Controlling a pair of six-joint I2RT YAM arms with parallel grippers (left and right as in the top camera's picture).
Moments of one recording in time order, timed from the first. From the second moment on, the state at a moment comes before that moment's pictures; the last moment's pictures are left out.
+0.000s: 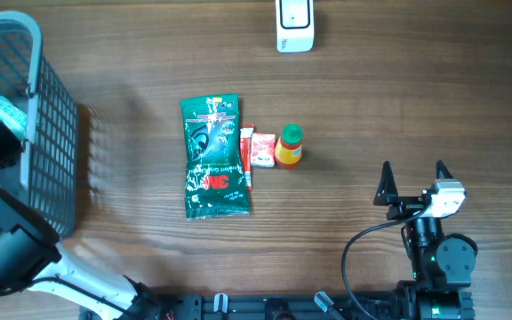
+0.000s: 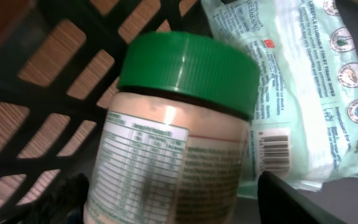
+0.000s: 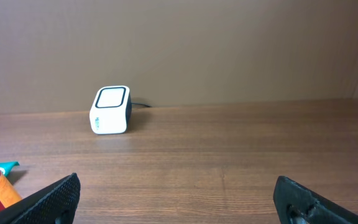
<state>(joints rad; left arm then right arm) 0.77 1.98 1.39 -0.41 -0.09 0.07 -0.02 0.02 0.01 0.00 -0.05 0.05</state>
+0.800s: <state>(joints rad) 0.77 1.96 1.40 -0.72 0.03 -0.19 -0.02 0.02 0.01 0.00 -0.05 0.05</state>
